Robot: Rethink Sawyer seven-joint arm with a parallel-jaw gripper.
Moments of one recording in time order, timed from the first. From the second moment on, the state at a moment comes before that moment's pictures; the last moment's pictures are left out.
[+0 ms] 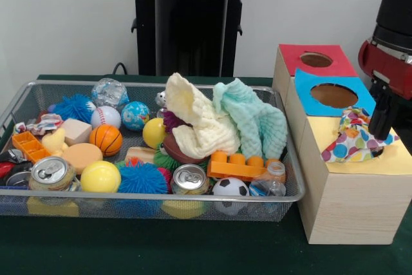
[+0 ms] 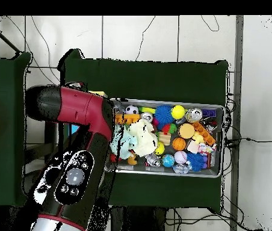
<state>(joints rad) 0.35 -0.32 -0.54 1.18 0.57 0.72 2.88</state>
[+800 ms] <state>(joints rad) 0.35 -0.32 -0.54 1.19 0.56 0.72 2.88</state>
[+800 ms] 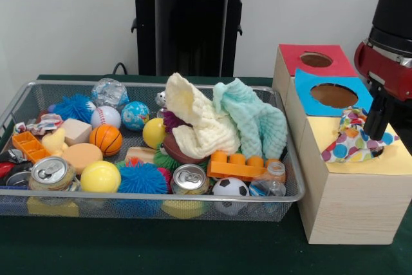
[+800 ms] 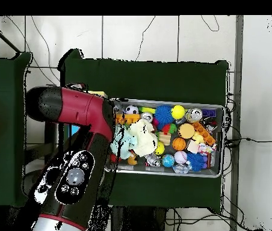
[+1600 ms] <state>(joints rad) 0.35 -0.32 -0.54 1.21 0.56 0.72 2.88</state>
